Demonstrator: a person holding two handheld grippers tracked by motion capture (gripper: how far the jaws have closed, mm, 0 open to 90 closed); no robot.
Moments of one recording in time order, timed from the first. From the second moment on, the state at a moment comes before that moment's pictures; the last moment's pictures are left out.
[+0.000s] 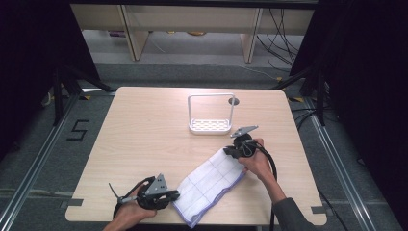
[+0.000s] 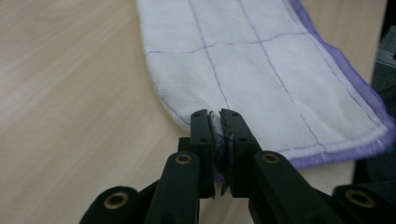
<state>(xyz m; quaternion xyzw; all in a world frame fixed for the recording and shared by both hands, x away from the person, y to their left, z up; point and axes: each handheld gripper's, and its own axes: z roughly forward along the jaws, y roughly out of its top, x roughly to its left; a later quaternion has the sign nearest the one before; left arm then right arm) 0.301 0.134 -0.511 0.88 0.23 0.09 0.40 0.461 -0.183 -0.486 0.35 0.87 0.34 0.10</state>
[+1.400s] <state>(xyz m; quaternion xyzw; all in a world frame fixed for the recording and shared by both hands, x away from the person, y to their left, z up) 0.383 0.110 -0.480 0.82 0.32 0.12 0.46 0.474 -0.185 -0.468 0.41 0.84 0.33 0.11</state>
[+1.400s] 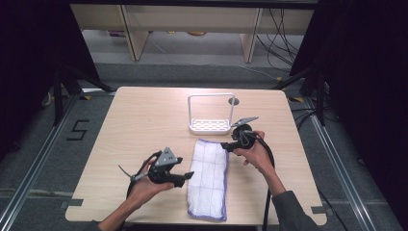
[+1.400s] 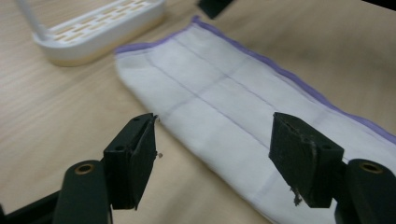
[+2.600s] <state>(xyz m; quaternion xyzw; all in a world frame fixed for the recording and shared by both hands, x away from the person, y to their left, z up) 0.486 0.063 -0.510 0.84 0.35 0.11 0.41 0.471 -0.173 -0.488 0.42 0.85 0.30 0.11</state>
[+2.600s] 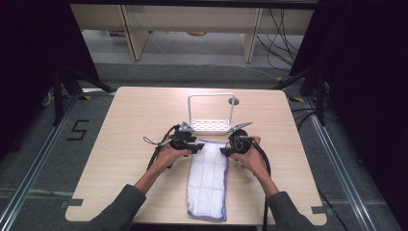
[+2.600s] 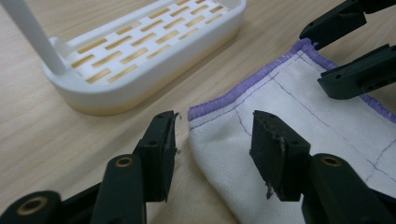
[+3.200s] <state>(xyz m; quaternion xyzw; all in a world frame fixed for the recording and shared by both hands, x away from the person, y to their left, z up) 0.479 0.072 -0.513 0.84 0.32 0.13 0.42 0.475 -0.167 -0.499 0.41 0.85 0.32 0.09</state>
